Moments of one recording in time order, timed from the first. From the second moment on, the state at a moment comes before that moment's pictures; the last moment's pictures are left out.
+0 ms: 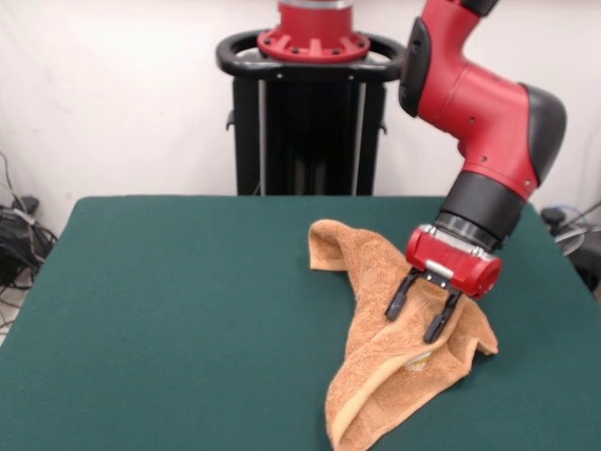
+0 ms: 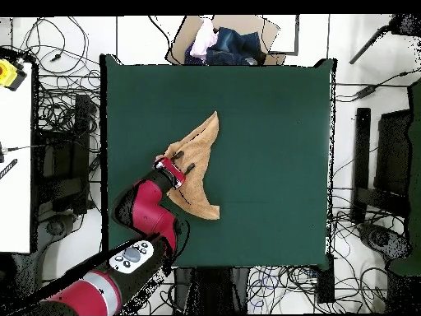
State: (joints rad) arm 0.52 -0.17 -0.43 1.79 0.83 -0.42 2.19
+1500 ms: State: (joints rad) arm 0.51 -0.18 -0.43 1.79 0.81 -0.42 2.19
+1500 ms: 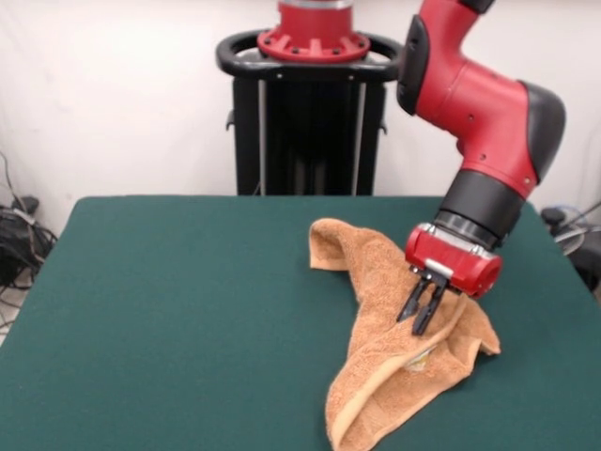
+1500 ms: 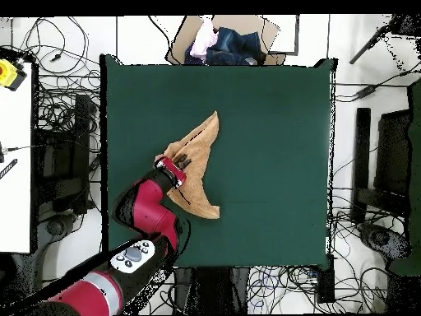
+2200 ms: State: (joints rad) arm 0.49 -0.35 -0.43 1.85 0.69 -0.39 2.19
